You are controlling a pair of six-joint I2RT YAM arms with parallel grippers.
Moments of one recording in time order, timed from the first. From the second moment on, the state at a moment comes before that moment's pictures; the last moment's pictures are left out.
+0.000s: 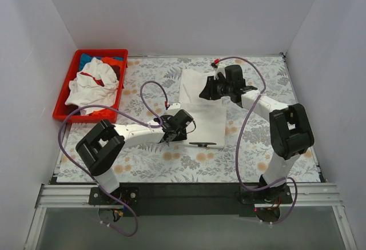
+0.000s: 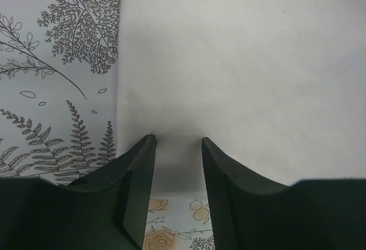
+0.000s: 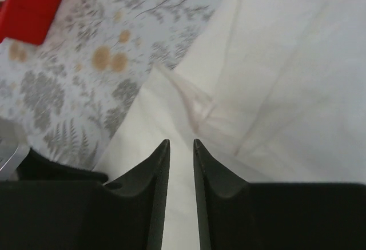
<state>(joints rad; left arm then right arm) -0.90 1.70 0.96 -0.31 -0.38 -0.87 0.37 1.79 1.22 -0.04 -0.43 0.24</state>
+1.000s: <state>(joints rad) -0.89 1.62 0.88 -0.31 -0.35 -0.94 0.30 2.13 1.28 0.23 -0.91 0.55</state>
